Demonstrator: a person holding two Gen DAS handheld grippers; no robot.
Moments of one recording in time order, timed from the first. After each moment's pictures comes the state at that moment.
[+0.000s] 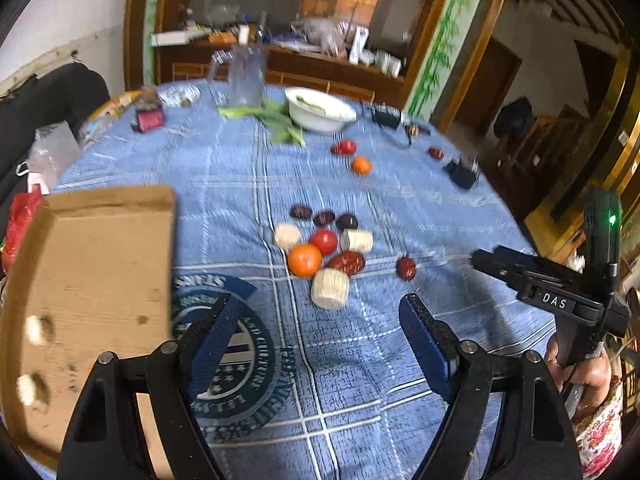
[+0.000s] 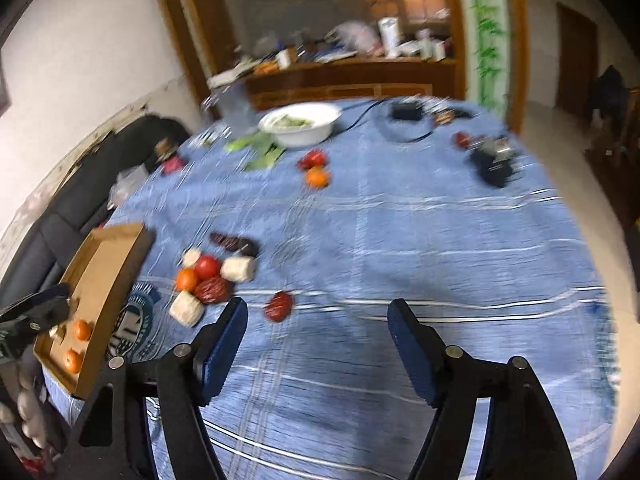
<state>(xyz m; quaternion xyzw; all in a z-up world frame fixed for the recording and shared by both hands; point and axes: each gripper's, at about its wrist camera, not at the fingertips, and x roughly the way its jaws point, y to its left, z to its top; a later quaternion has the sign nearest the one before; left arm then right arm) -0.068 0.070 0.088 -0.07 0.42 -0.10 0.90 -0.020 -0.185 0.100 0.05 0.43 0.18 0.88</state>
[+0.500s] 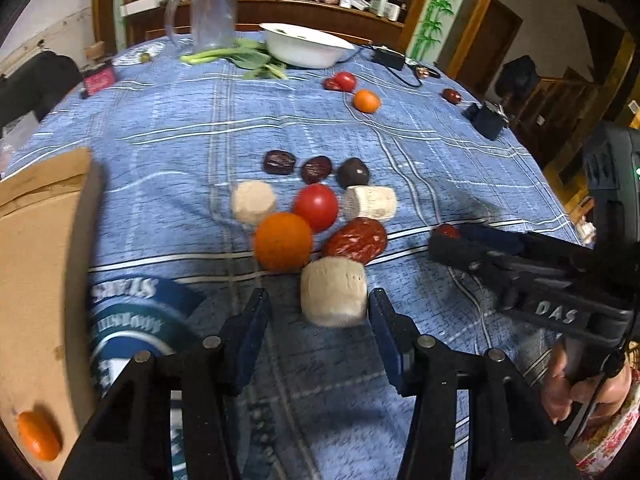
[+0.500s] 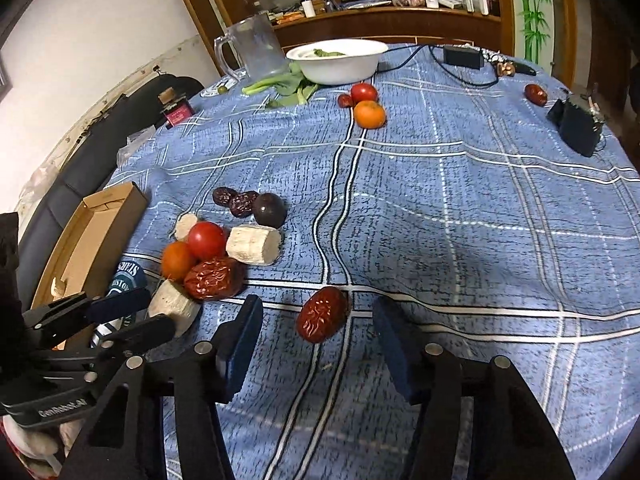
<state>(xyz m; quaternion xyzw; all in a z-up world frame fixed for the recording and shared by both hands) -0.007 0.036 0.015 -0.04 0.48 -0.11 0.87 0.028 -0.141 0.033 0.05 0.49 0.21 0.85</state>
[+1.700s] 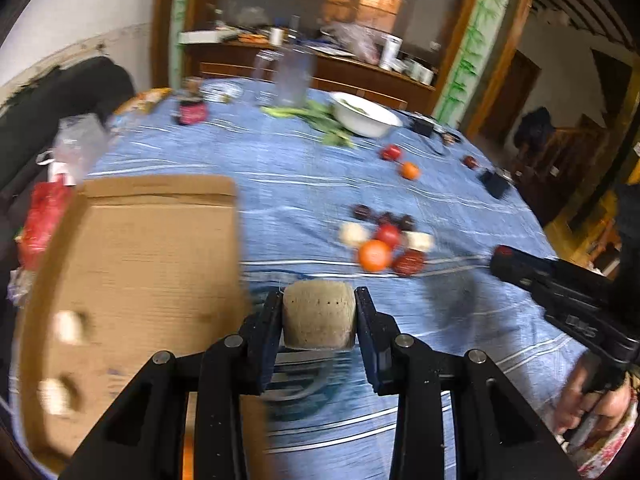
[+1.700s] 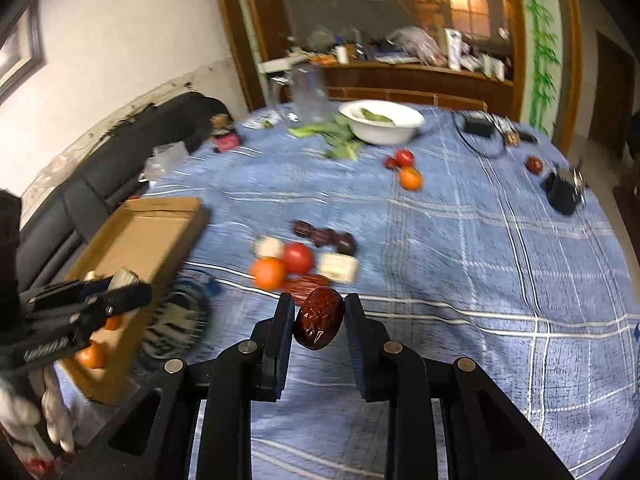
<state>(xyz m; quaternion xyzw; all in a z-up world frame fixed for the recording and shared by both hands) -0.081 0.139 0.088 -0.08 0.41 -0.04 0.91 -0.047 -0.090 0.120 0.01 0.40 0.23 0.89</state>
